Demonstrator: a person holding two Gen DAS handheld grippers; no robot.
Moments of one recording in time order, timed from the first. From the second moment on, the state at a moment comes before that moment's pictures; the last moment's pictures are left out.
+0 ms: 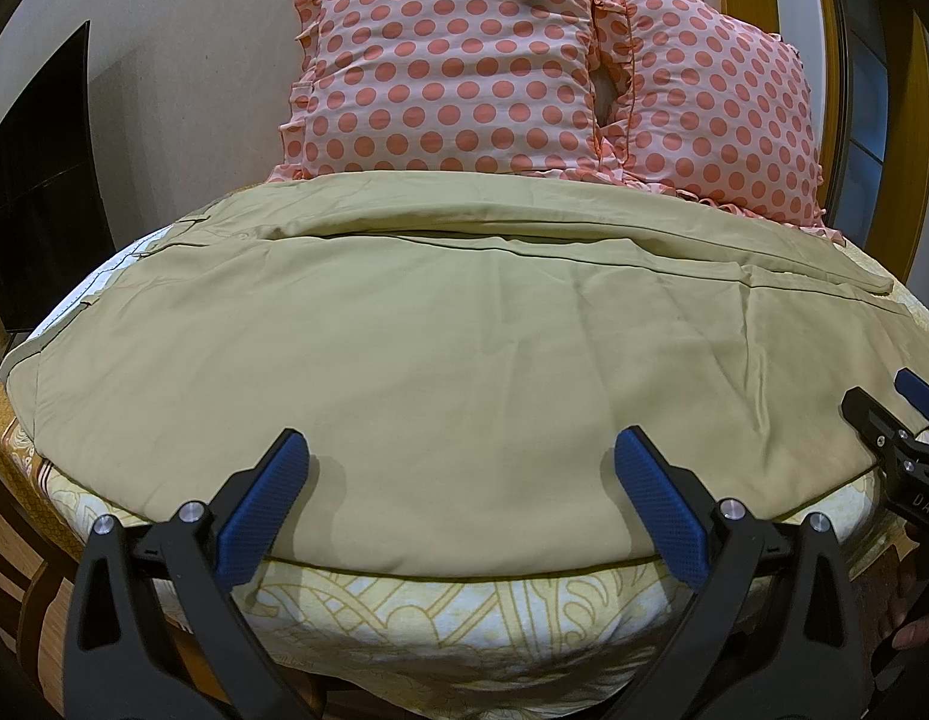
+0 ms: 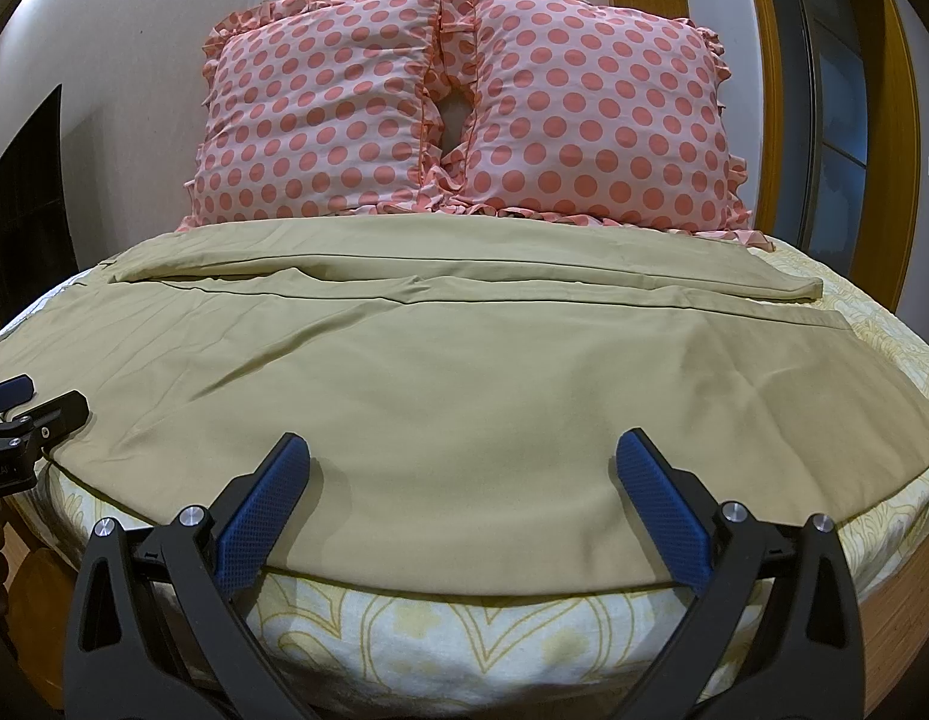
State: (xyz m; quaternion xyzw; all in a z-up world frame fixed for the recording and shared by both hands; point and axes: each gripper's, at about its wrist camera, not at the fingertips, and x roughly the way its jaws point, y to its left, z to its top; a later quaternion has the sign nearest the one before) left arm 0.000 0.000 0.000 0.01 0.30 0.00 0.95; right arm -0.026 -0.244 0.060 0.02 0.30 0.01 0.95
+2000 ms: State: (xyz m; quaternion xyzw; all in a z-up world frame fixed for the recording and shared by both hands) left arm 0.000 0.000 0.000 0.01 0.30 0.00 0.95; right arm -0.029 -0.244 0.058 0.02 0.30 0.01 0.95
